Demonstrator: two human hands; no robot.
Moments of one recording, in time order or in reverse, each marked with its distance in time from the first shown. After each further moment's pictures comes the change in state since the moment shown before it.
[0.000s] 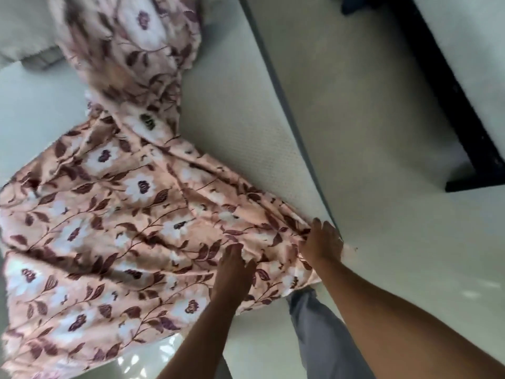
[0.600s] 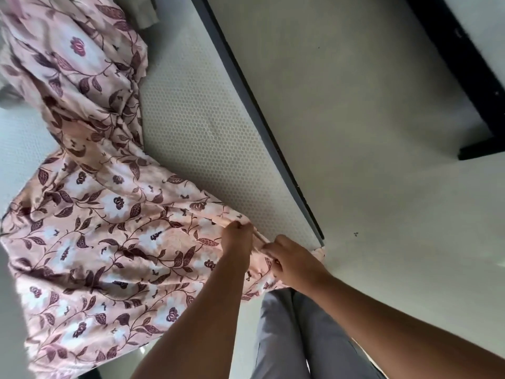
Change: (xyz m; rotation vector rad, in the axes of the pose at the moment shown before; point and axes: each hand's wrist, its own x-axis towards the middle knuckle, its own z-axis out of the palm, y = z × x) left_hand 0.064 0.136 0.045 -0.469 0.183 -0.451; right_hand -0.019 0.066 -0.021 0.430 -0.087 -0.853
